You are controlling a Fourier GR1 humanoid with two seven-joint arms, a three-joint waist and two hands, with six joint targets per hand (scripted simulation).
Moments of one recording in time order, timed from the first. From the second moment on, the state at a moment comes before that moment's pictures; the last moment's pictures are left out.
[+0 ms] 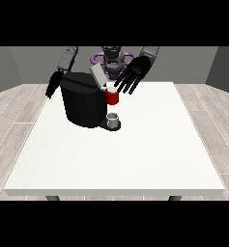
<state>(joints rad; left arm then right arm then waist) -1.21 0.45 0.08 -0.66 -0.91 -0.24 -0.25 -0.44 -0.10 -0.11 -1.18 0.17 -0.21 -0.01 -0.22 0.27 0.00</state>
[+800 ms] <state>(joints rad) -0.78 0.07 0.35 -0.68 -0.47 -0.26 -0.33 -0.16 -0.11 -0.19 -1.08 0.13 -0.20 -0.08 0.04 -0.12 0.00</state>
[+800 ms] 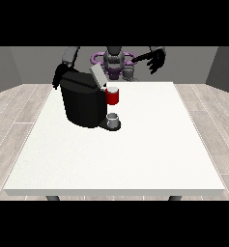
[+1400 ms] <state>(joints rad) -0.52 0.02 0.37 -0.70 -0.38 -0.29 -0.29 -0.19 -0.09 -0.10 -1.23 0.09 -0.08 -0.02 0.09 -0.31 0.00</state>
